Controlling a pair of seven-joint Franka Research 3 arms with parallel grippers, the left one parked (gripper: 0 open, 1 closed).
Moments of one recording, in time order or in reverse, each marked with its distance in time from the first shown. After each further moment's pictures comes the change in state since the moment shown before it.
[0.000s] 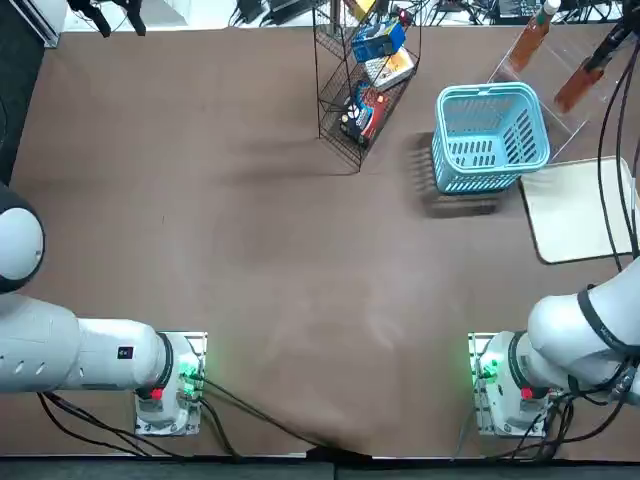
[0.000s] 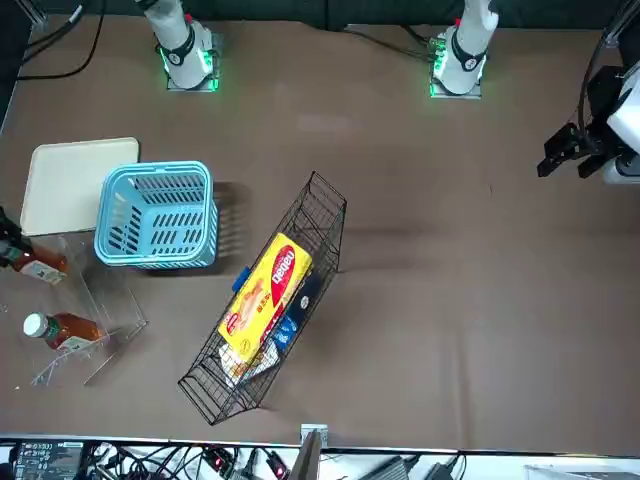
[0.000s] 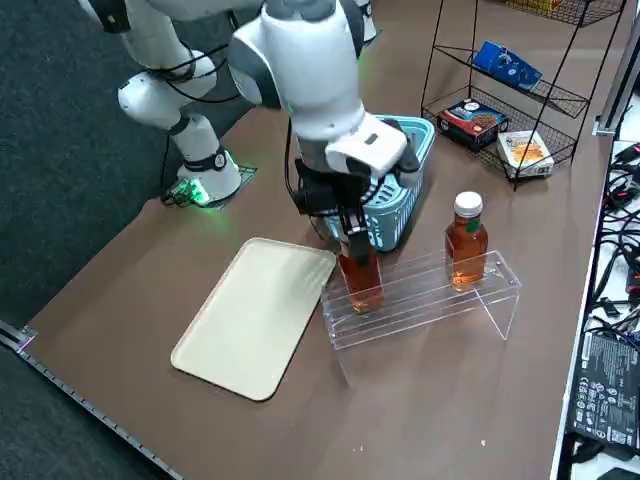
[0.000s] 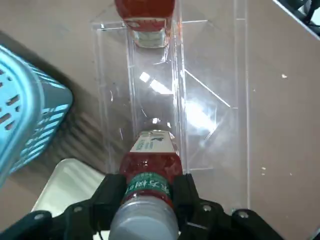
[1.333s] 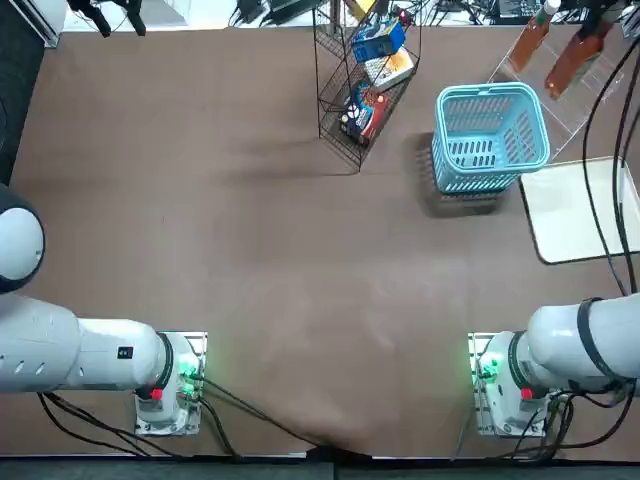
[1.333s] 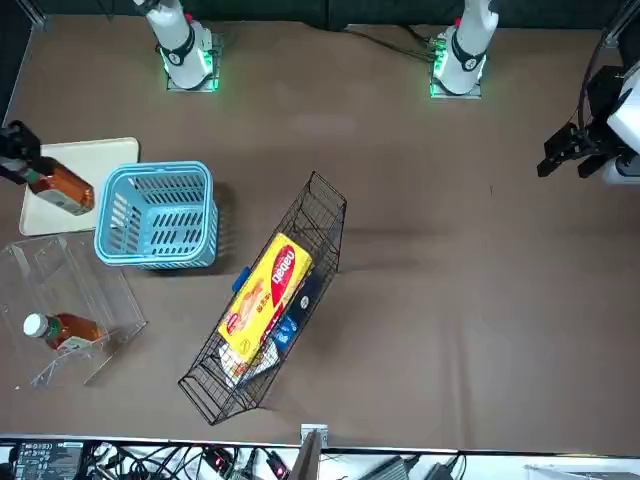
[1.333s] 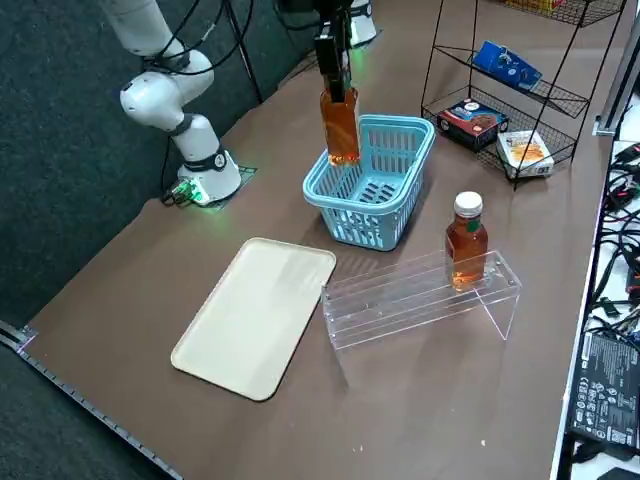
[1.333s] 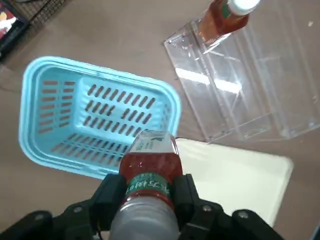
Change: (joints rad) arm 0.194 -0.340 0.028 -0.051 0.001 -0.373 0.569
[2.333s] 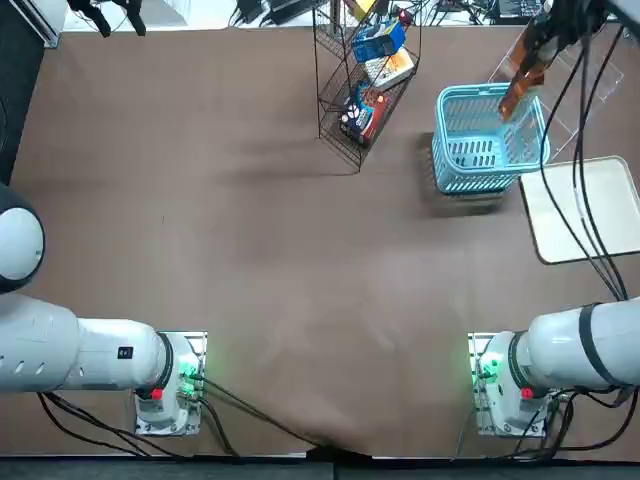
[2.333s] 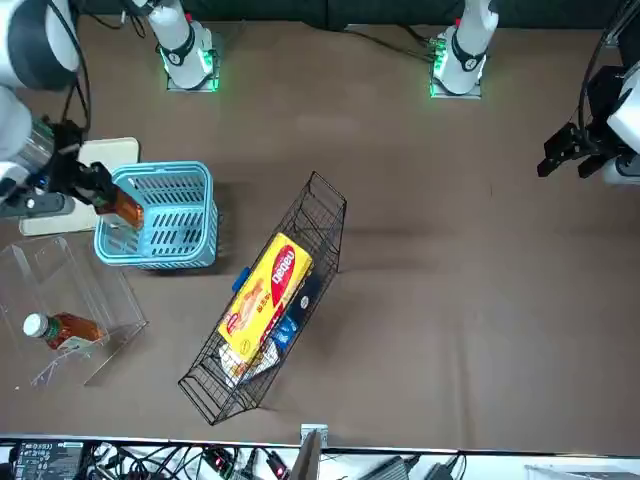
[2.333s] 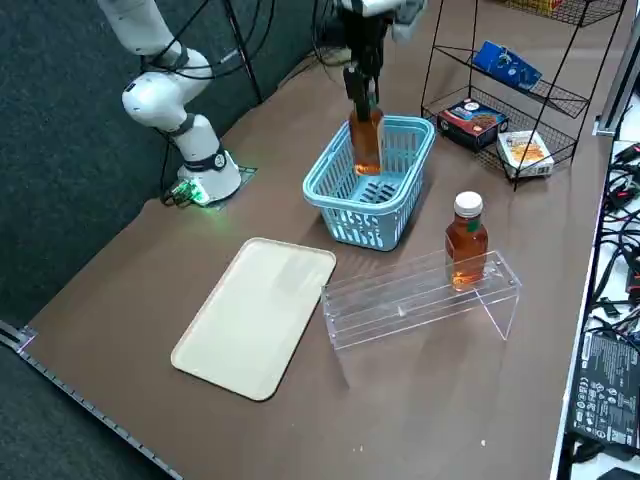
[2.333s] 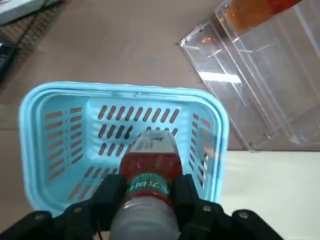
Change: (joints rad) arm 0.150 -0.048 0.000 -0.308 0.000 0.275 0.343
